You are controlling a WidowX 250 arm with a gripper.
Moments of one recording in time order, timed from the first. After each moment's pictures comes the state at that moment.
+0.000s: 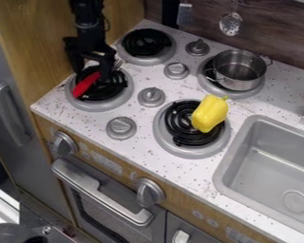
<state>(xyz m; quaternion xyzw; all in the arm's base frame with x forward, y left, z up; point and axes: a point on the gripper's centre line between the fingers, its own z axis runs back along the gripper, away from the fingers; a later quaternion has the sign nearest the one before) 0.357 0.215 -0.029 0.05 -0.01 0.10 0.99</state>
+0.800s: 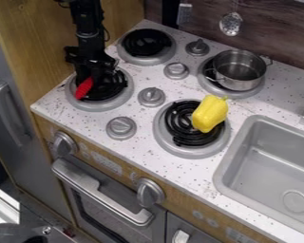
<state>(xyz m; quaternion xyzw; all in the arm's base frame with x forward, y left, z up) 0.363 0.220 -0.046 0.05 0.01 0.10 0.99</state>
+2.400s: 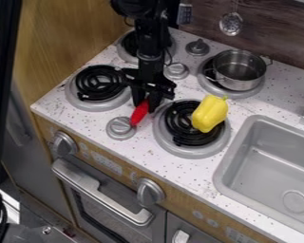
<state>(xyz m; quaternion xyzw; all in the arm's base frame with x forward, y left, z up) 0.370 0.090 -0.056 0.03 0.02 0.06 1.00</state>
